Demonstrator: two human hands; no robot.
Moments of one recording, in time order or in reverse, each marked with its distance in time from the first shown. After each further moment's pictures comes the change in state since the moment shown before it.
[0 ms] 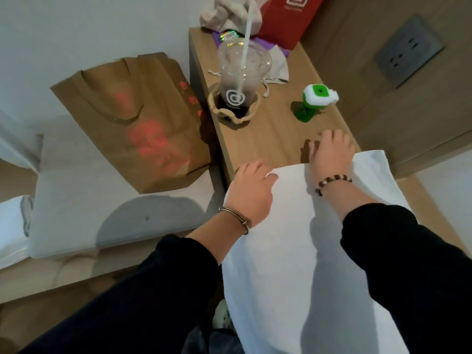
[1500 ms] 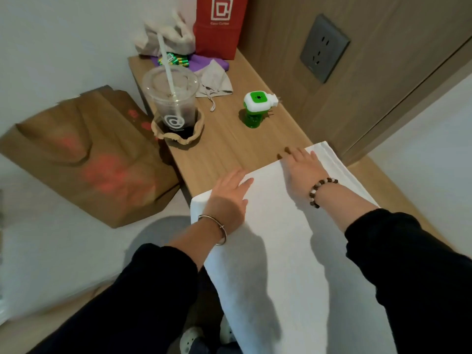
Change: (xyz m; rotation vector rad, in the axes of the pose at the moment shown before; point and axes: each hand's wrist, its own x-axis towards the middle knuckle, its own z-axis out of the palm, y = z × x) left_hand 0.028 0.022 0.008 -0.139 -0.216 0.041; right_hand -0.019 0.074 0.000 0.106 -0.475 -0.152
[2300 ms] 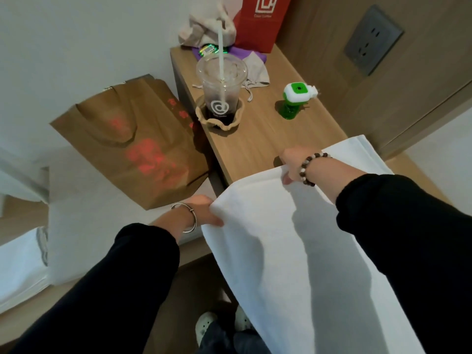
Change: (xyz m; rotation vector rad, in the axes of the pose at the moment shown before) left_hand -0.068 -0.123 -0.017 -0.053 -0.569 -0.550; right_hand 0.021 -0.102 -0.037 -0.222 -0.383 -0.063
